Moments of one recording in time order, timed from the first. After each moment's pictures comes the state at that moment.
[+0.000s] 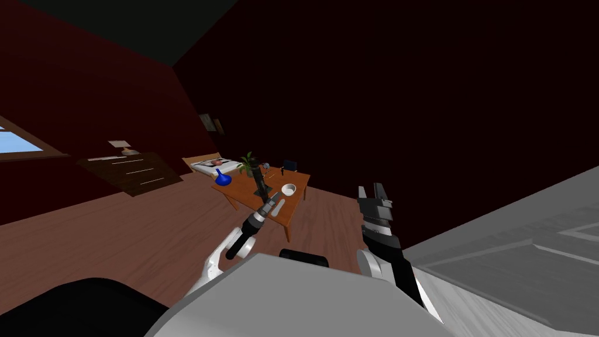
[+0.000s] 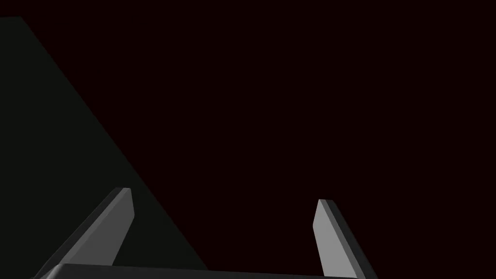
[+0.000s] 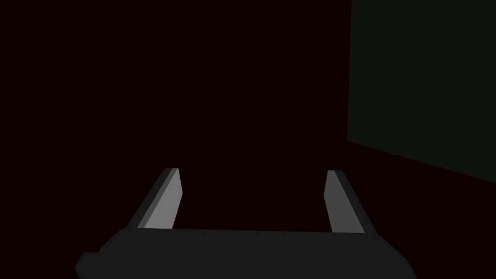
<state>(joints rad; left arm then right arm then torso) 0.41 0.40 -0.08 -1.90 -0.36 -0.61 0.04 0.51 -0.02 0.06 -2.26 -0.04 -0.48 -0.01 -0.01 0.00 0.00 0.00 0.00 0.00</state>
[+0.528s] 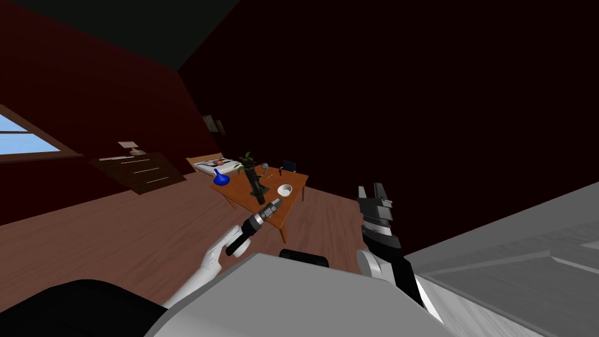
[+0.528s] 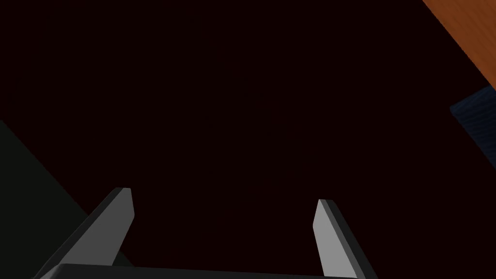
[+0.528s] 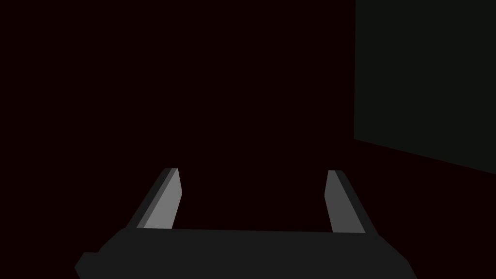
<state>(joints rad) 0.35 0.53 -0.12 -1.72 -0.48 -0.64 0.06 0.51 -0.02 0.06 -2.26 -0.04 -0.48 -0.01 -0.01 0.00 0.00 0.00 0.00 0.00</state>
